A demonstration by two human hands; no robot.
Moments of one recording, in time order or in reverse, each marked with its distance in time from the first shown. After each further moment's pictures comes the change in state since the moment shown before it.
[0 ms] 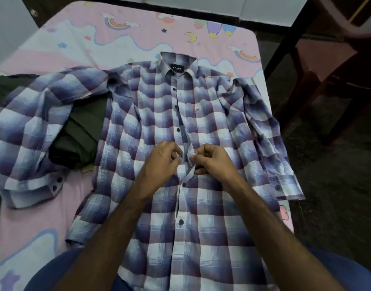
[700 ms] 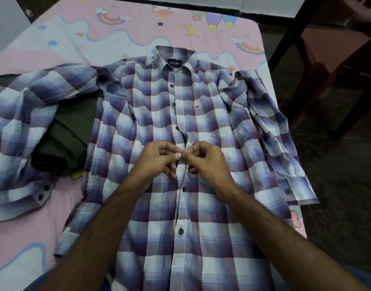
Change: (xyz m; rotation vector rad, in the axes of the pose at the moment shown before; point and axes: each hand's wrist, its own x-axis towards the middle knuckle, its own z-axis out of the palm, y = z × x) left_hand 0.014 -0.001 -0.010 -0.703 -0.169 -0.348; right_hand 0.014 0.013 0.019 0.022 0.083 -0.159
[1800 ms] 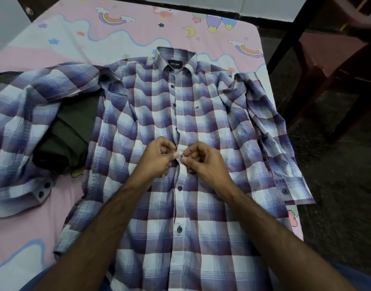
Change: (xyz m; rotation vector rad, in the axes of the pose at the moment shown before) left_hand 0.006 -0.008 0.005 0.020 0.109 -0.018; right_hand 0.001 0.012 -0.002 -0.007 -0.087 -0.054
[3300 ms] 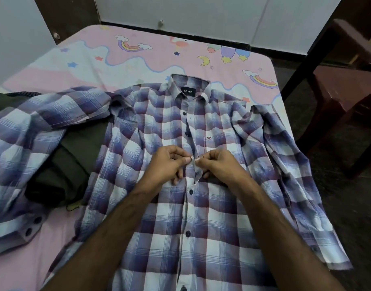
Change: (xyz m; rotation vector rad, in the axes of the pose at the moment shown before) left_hand 0.068 0.023 -0.008 0.009 0.016 0.074; right_hand 0.087 -0.039 -0.025 -0.119 -0.091 0.191
